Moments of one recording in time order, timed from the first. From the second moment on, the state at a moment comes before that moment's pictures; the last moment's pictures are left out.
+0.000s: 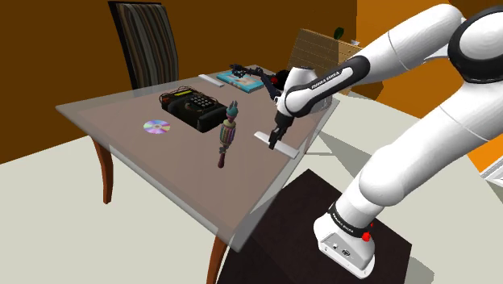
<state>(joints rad) 0.01 -0.22 -0.18 -2.72 -0.08 2.50 -0.33</state>
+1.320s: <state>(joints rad) 0.22 0.08 0.04 -2.31 -0.02 2.39 0.05</state>
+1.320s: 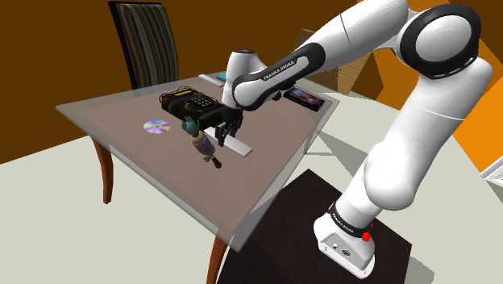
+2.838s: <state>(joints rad) 0.41 0.62 0.11 -1.58 -0.08 2.19 0.32</state>
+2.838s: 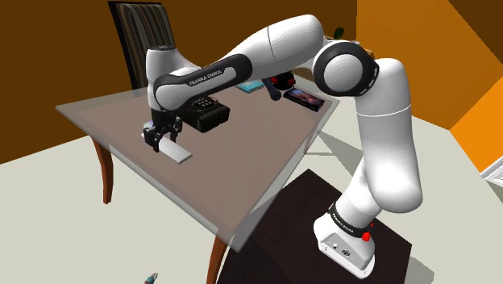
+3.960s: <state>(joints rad) 0.41 0.69 0.10 -1.59 -0.09 2.27 0.32</state>
